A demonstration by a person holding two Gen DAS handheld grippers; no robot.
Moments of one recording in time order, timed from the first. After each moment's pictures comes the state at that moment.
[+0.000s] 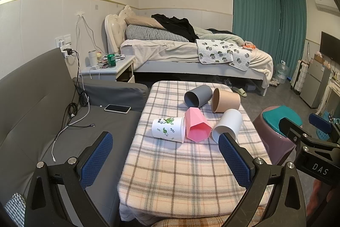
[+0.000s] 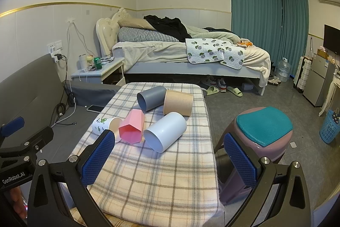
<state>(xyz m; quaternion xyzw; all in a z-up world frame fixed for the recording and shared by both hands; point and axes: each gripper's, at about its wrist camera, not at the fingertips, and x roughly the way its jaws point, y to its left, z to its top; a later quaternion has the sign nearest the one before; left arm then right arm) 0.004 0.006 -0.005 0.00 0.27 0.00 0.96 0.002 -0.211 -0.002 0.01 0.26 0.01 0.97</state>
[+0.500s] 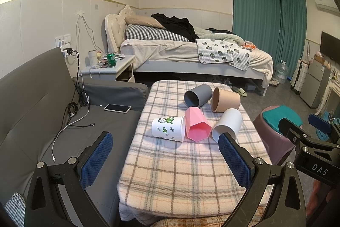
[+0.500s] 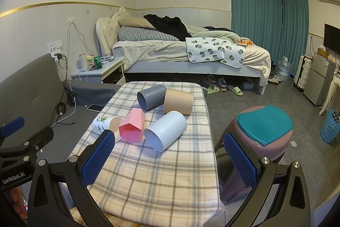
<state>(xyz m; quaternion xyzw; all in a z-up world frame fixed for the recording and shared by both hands) 0.004 0.005 -0.005 0.00 0.27 0.00 0.96 0.002 -0.211 -0.003 0.01 0.26 0.01 0.97</state>
